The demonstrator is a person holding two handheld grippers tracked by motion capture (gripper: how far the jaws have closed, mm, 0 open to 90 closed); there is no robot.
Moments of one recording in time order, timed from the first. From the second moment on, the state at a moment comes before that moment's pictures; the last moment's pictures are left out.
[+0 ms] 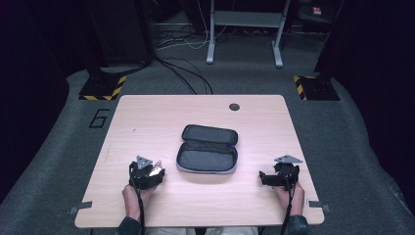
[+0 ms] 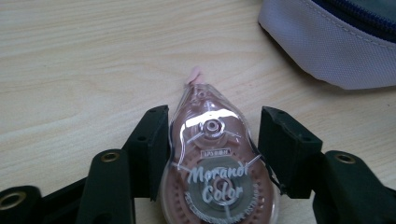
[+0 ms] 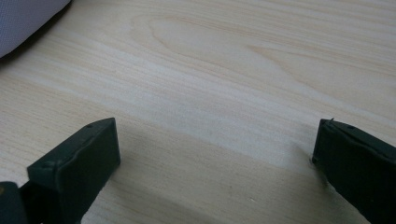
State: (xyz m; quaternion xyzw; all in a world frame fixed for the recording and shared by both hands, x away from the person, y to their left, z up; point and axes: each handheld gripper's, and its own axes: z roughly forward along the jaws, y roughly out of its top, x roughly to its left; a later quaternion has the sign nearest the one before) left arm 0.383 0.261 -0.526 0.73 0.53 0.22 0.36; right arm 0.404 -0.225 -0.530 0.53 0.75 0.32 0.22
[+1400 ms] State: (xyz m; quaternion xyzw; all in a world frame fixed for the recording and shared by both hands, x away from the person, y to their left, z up) left arm 0.372 0.270 -0.510 0.73 0.50 0.24 0.41; right arm 0.404 -0.226 -0.530 0.53 0.76 0.32 0.22
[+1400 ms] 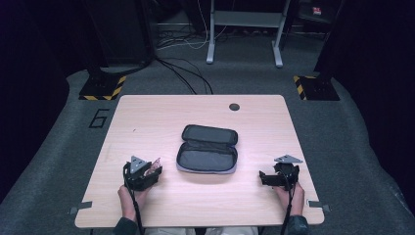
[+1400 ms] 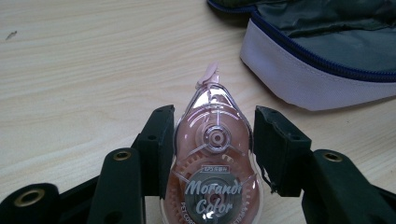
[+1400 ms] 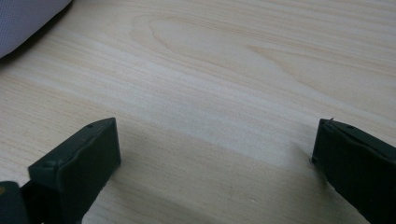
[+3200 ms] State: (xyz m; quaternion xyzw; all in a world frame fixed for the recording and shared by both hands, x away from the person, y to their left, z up) left arm 0.411 0.209 -0.451 0.79 0.39 0.22 0.43; right arm 0.405 -0.226 -0.530 0.52 0.76 0.32 0.22
